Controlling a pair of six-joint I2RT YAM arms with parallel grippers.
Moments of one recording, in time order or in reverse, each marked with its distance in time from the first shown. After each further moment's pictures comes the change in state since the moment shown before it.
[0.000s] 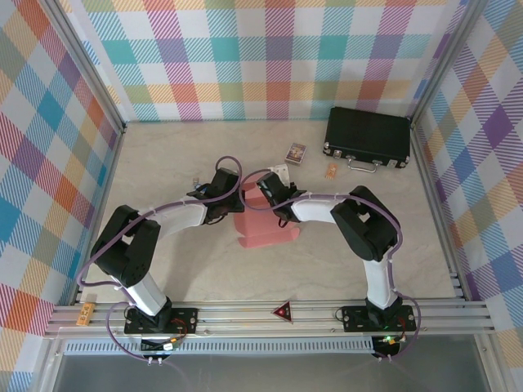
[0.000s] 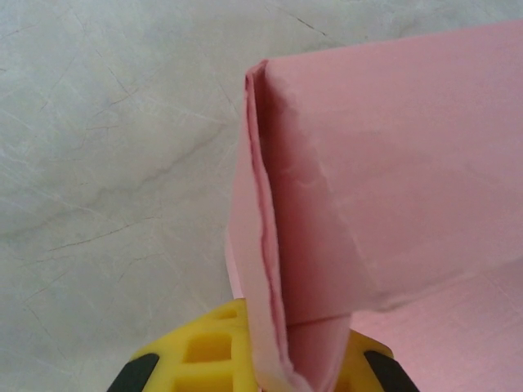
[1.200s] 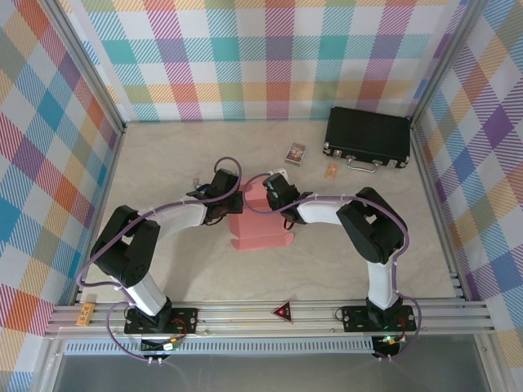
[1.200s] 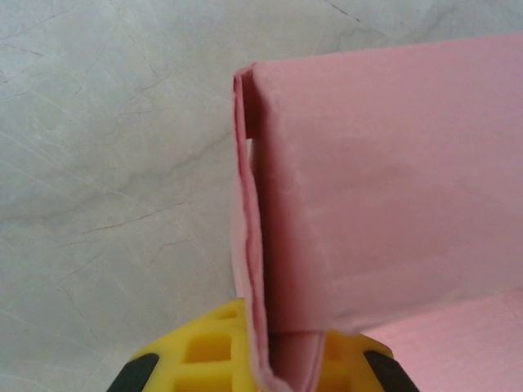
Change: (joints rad) left arm 0.000 -0.002 0.000 -0.037 -0.037 -0.003; right arm -0.016 -0.048 -0.070 0.032 -0.201 -0.103
